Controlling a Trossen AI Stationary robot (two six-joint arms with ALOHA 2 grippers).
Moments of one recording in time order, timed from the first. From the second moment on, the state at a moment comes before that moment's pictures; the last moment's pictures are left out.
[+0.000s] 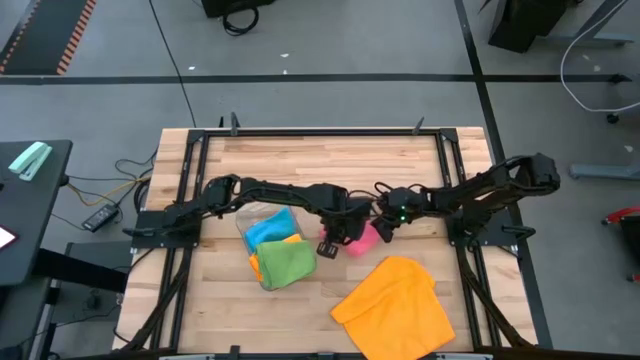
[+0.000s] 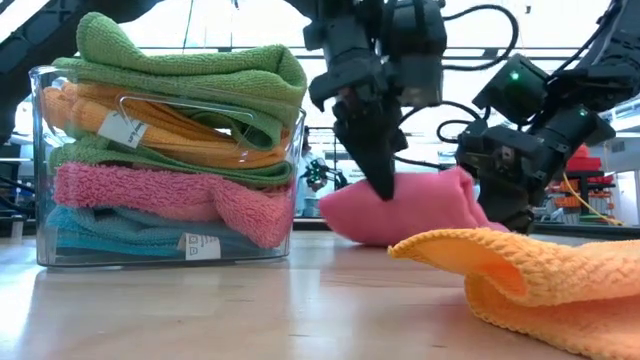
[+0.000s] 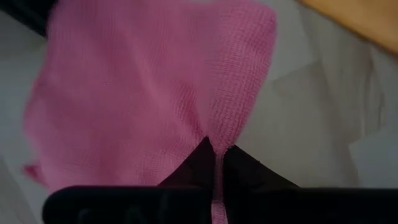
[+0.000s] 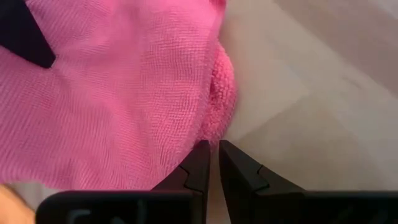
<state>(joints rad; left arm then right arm) -0.02 2.33 2.02 -0.98 0.21 0.35 -0.12 1.39 0.27 0.34 -0.14 0.60</state>
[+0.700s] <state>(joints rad) -0.01 2.33 2.05 -0.96 0.21 0.33 -0.20 1.34 0.42 0.04 -0.13 0.47</state>
